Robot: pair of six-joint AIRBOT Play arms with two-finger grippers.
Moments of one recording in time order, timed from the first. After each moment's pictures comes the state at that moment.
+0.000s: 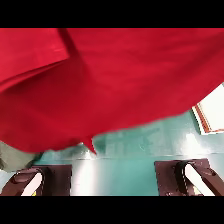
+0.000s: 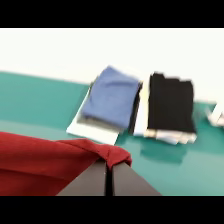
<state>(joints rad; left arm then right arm) 0.07 -0.76 1.91 1.19 -1.22 -1.50 -0.33 -0.86 1.92 -1.14 1.38 1.36</state>
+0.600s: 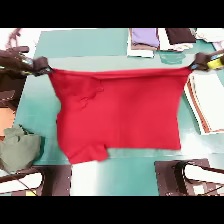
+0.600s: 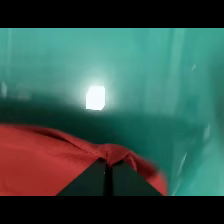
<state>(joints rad) 0.07 -1.39 1.45 1.06 -1.13 -1.44 -0.27 -1.37 1.53 -1.15 1.36 1.41</state>
